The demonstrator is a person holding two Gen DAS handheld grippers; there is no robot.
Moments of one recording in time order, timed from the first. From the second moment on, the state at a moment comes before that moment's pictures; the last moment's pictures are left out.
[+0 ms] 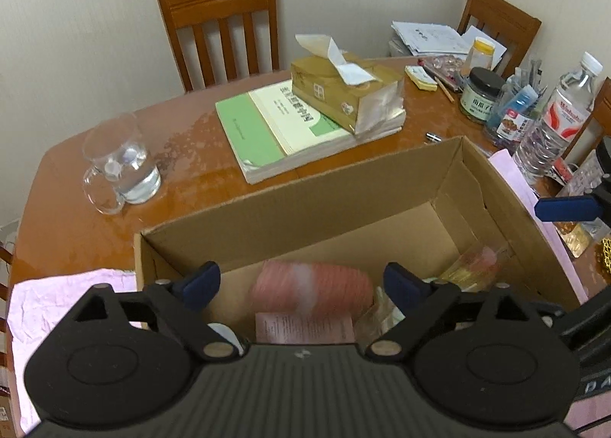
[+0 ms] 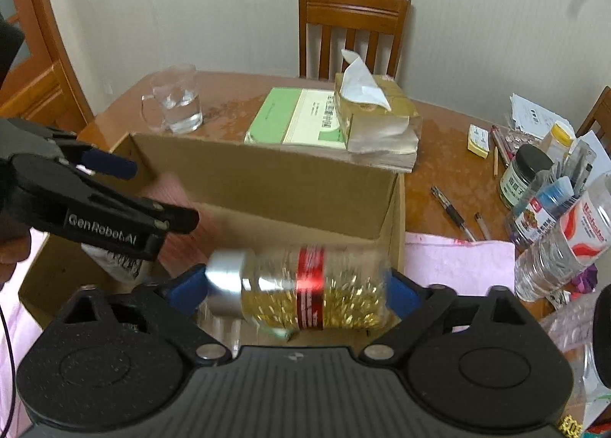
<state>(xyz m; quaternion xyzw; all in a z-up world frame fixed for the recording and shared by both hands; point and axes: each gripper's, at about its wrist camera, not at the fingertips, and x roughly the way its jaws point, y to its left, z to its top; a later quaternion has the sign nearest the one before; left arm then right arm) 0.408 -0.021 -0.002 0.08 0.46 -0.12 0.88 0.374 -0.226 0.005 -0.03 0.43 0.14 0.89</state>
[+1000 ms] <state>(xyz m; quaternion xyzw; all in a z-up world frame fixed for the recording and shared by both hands) 0.294 0.019 0.039 0.06 0.42 -0.13 0.89 0.266 -0.202 0.021 -0.04 0.42 0.10 0.90</state>
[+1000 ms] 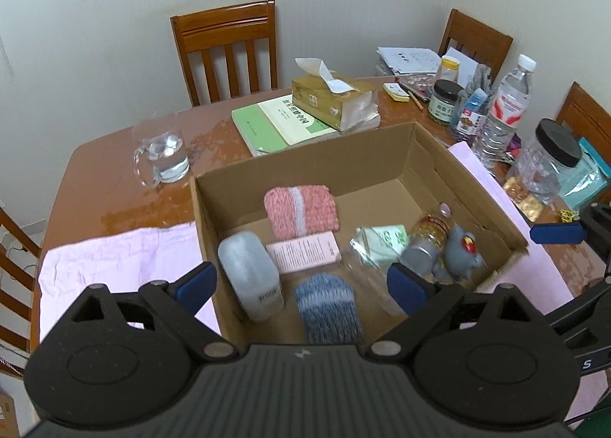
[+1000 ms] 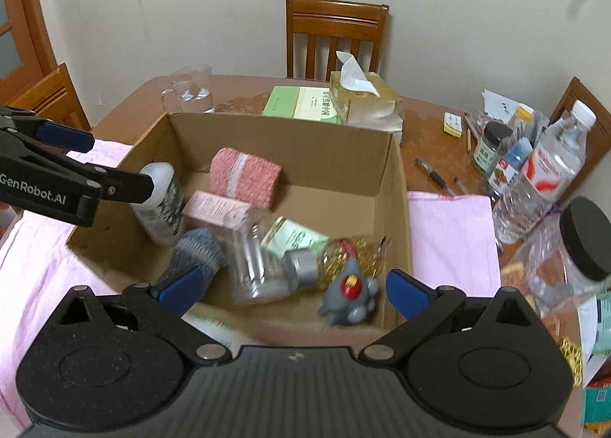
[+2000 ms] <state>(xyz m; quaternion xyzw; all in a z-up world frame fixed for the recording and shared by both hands) 0.200 0.068 -0.042 0.07 0.47 -0.15 0.87 0.185 -0.179 -0.058 0.02 0.50 0.05 0.87</state>
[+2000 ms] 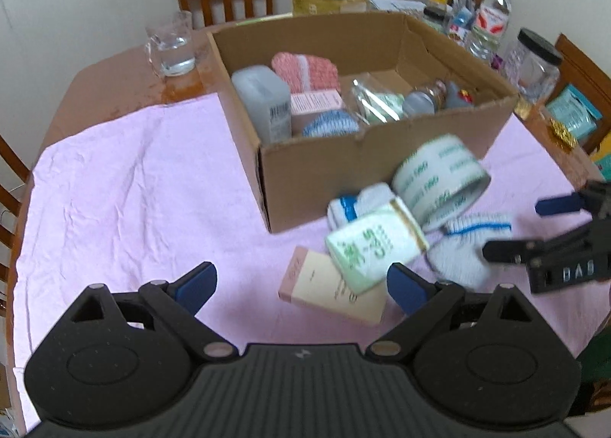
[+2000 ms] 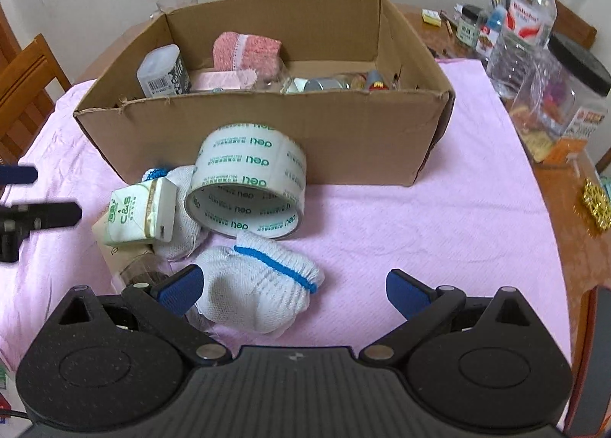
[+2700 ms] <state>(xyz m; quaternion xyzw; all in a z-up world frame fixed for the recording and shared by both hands) 0.204 0.057 -0.085 0.11 0.51 -0.22 0.83 0.215 -0.163 -0.088 0.01 0.53 0.05 0.85</state>
